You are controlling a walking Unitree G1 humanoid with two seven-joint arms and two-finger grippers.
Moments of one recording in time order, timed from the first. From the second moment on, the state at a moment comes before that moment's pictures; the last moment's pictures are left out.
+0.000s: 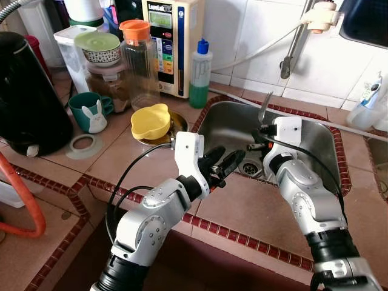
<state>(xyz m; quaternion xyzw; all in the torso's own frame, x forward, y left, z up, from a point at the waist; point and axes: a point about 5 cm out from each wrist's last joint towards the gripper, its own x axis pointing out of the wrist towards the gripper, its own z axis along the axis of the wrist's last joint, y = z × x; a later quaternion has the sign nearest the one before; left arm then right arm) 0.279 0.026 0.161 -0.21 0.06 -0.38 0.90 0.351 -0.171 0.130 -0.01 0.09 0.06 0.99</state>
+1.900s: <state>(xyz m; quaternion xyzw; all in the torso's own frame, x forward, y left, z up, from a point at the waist) 0.290 0.045 0.135 -0.03 0.00 -0.32 0.95 0.356 -0.164 0.124 0.03 0.02 0.11 0.99</state>
